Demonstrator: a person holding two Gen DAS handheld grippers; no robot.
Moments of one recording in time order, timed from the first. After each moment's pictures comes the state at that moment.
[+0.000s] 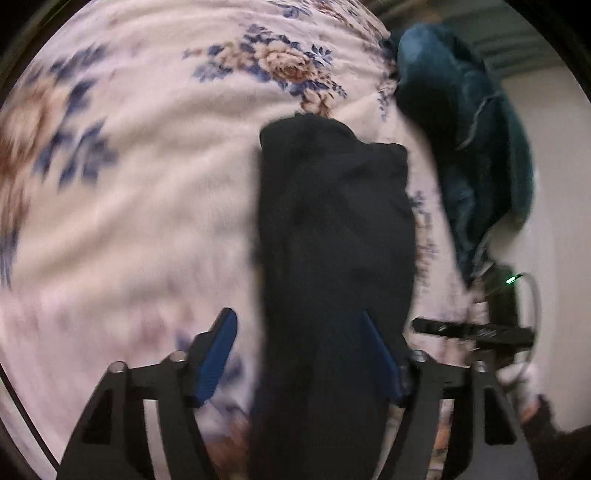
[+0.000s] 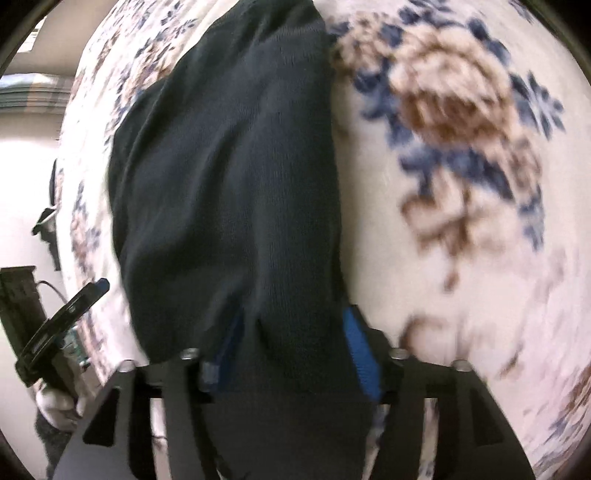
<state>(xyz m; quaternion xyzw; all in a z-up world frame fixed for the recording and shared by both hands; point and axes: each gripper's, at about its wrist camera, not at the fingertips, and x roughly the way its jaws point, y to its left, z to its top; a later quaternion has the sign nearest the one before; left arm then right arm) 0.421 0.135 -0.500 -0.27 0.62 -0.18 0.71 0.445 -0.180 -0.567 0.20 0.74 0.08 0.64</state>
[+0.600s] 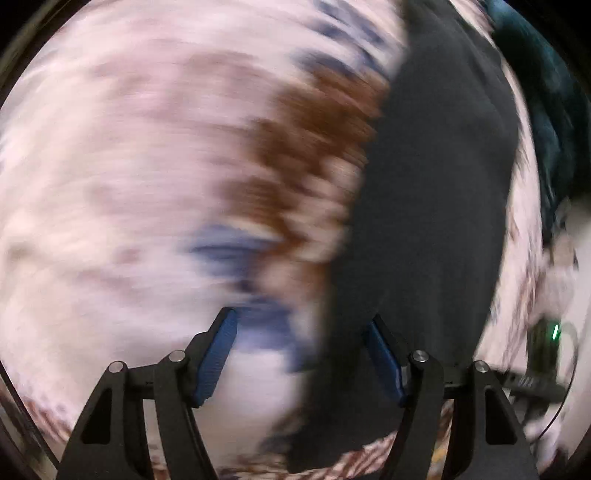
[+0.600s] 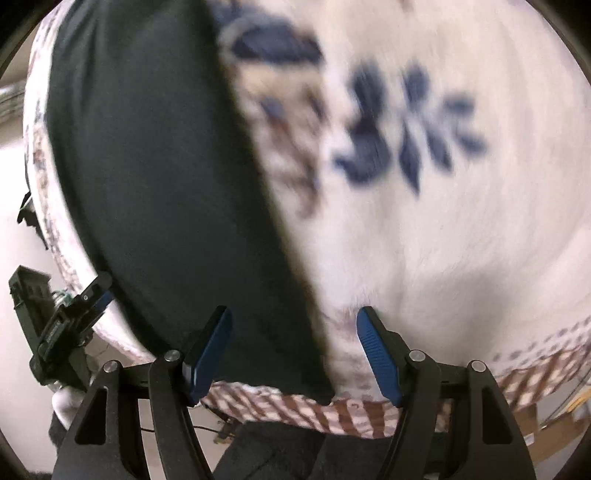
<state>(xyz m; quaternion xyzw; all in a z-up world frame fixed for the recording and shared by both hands) 0.207 0.129 -0.546 -0.24 0.72 0.01 0.65 0.160 -0.212 -0.626 0.25 0.81 0.02 0.52</state>
